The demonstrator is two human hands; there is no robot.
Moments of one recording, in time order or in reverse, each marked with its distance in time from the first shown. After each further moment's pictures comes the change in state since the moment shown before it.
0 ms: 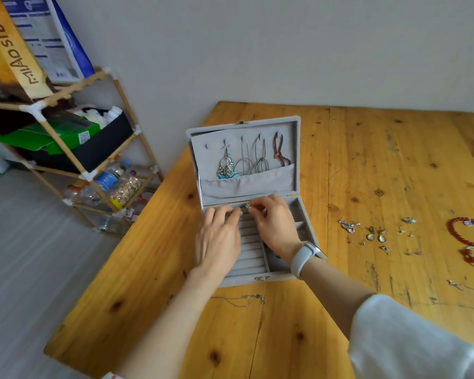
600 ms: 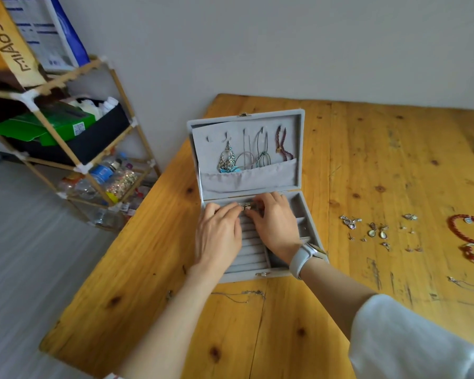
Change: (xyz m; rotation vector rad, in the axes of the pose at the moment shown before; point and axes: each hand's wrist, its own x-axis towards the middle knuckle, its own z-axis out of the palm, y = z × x) left_hand 0.000 -0.002 0.005 -0.099 0.069 -0.004; right_hand -0.005 0.002 0.006 -0.181 0.029 -0.047
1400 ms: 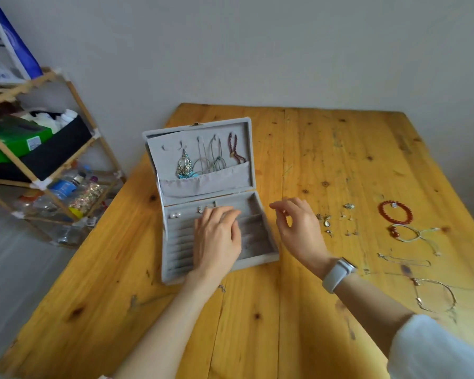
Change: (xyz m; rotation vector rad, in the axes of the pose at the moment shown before) left_hand -0.003 0.070 0.003 -0.179 0.015 -0.001; right_hand -0.048 0.061 -0.091 -0.018 0.234 -0.100
